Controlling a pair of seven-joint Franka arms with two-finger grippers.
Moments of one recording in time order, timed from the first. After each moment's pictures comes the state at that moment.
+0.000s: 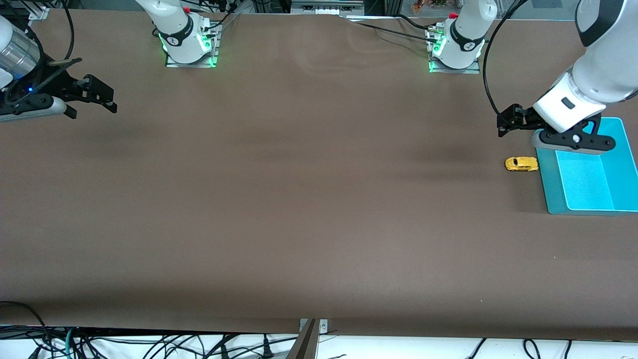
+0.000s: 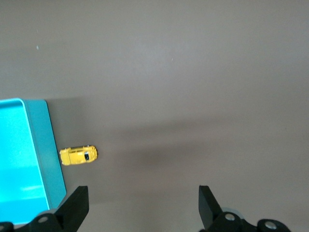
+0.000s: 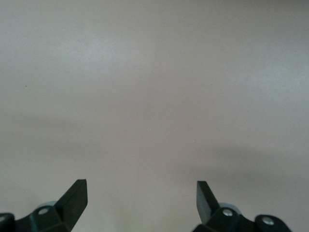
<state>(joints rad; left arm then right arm) -0.02 0.03 -0.10 -1.70 0.02 1.64 -0.01 -0.19 -0.14 0.21 -1.85 0.09 1.71 -0.13</state>
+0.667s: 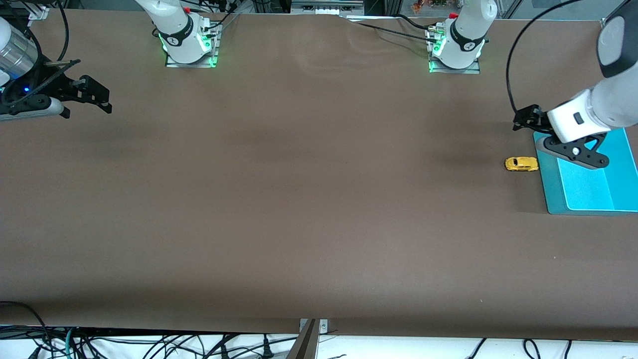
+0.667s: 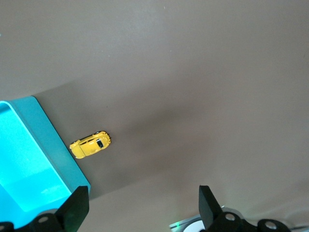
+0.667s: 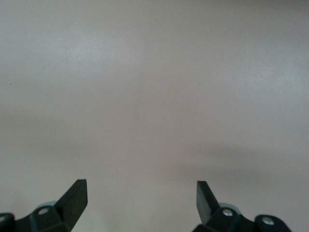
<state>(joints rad) 0.11 0.10 -0.10 -1.70 0.03 1.55 0.42 -0.19 -0.14 0.21 -1.84 0.04 1.70 -0.13</state>
